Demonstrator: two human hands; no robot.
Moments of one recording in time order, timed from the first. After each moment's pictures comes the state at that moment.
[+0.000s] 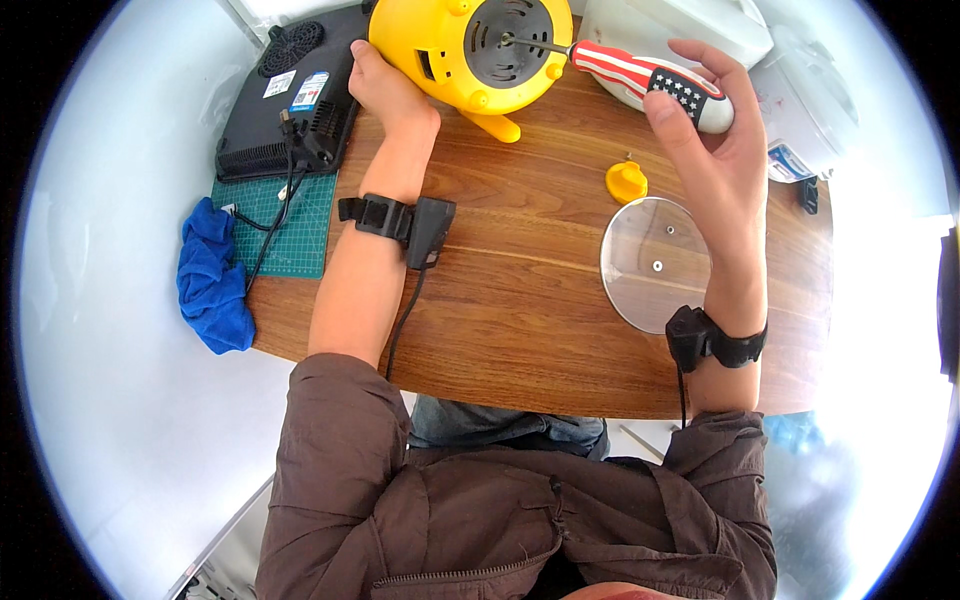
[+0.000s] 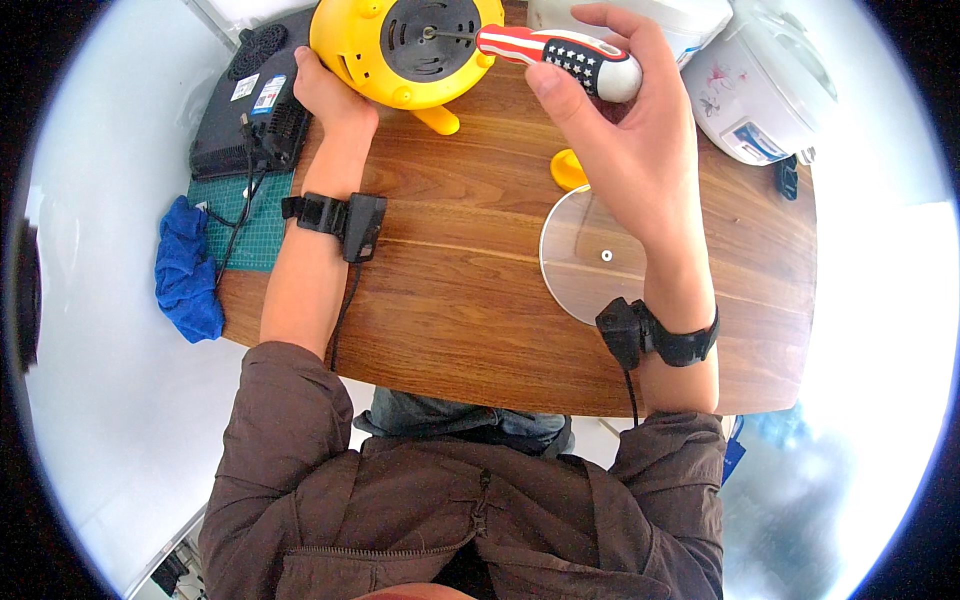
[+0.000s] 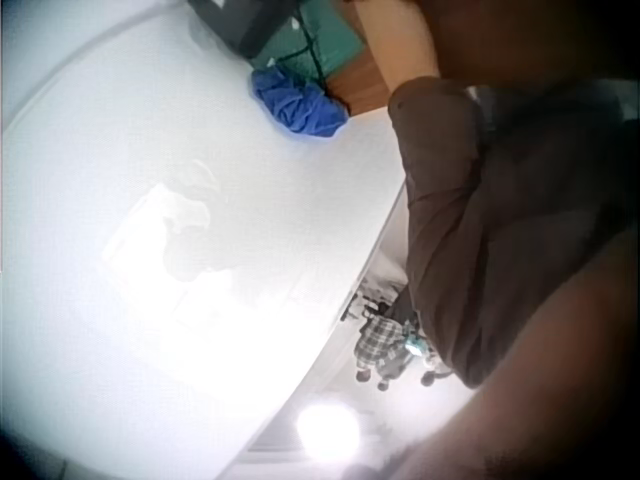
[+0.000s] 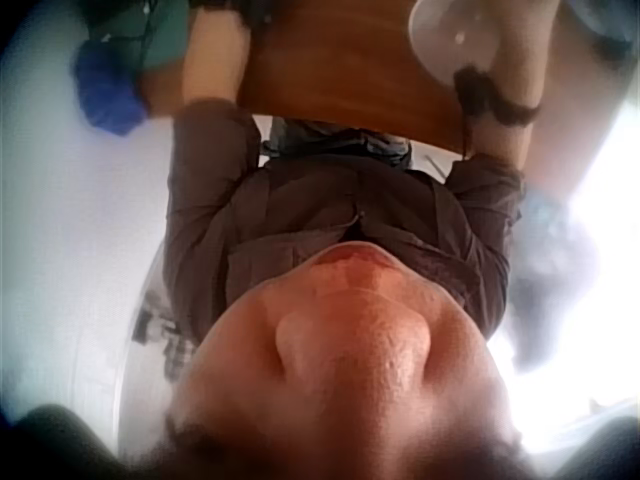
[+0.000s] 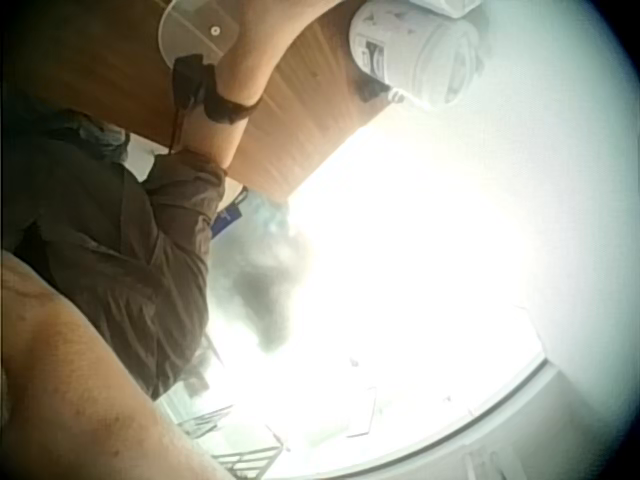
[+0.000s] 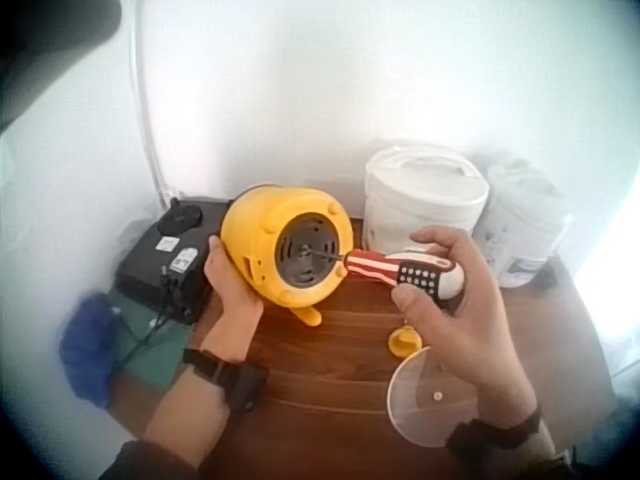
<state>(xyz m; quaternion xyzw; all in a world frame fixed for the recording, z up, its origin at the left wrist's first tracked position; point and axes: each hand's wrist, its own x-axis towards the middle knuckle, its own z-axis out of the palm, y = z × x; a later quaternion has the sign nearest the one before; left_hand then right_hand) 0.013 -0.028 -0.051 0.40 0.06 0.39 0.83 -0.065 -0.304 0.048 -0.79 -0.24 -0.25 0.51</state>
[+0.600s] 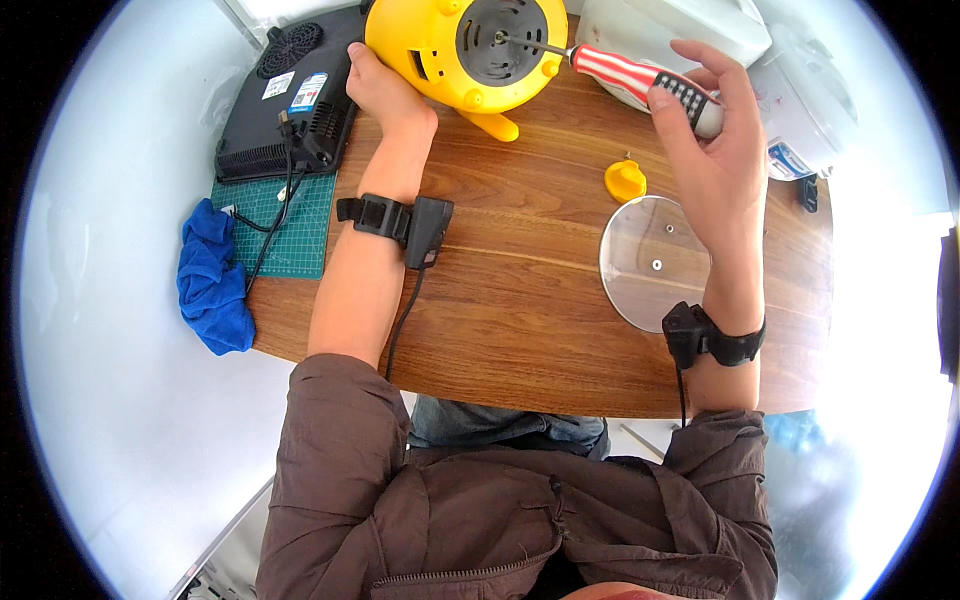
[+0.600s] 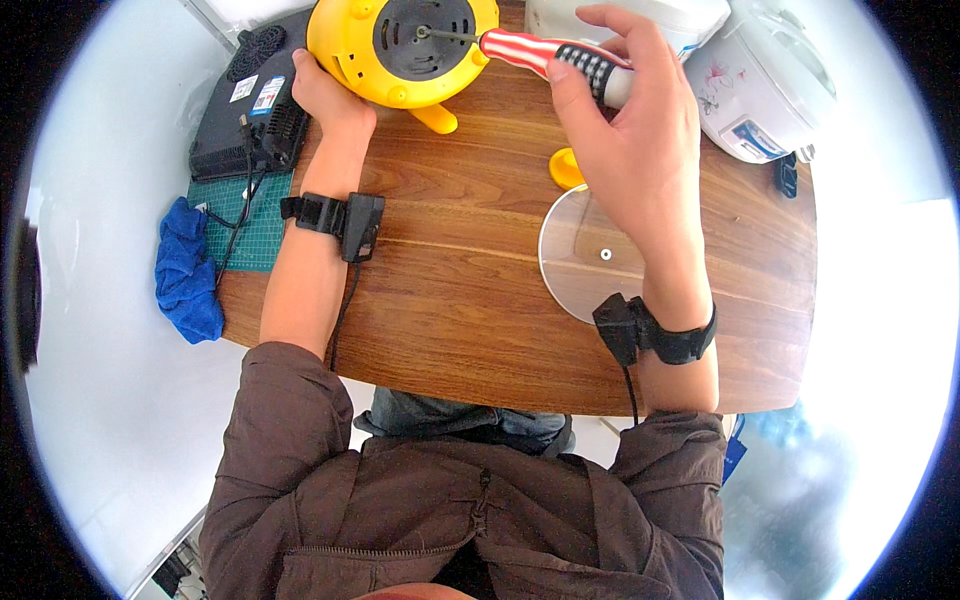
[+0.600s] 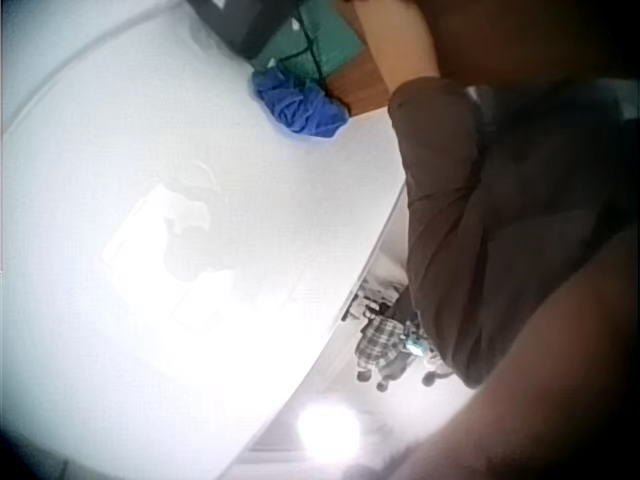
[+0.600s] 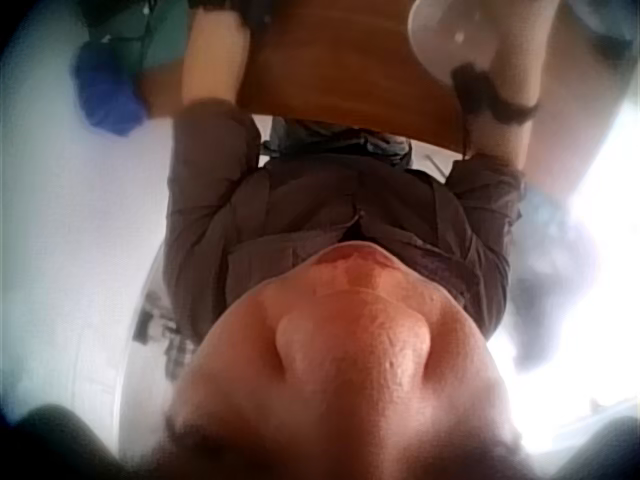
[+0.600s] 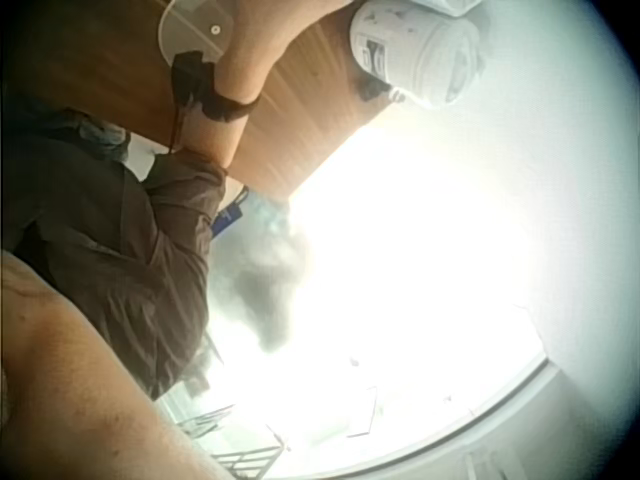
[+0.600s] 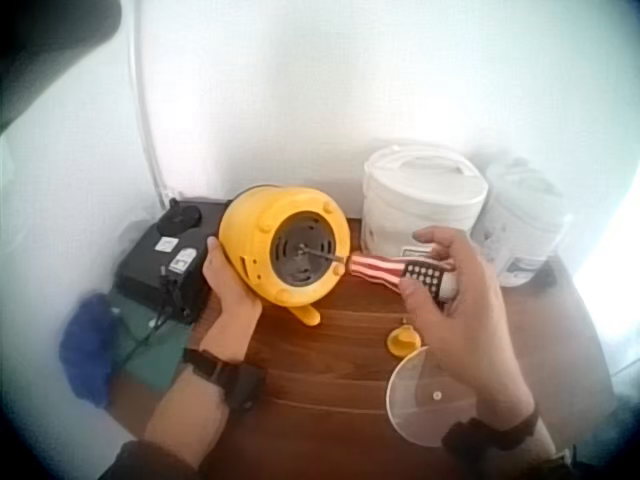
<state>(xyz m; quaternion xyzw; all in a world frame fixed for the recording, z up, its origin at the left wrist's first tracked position) 0.014 -0.027 -0.050 0.39 0.07 0.39 0.83 -0.067 -0.315 0.055 -0.85 -0.22 -0.24 0.41</state>
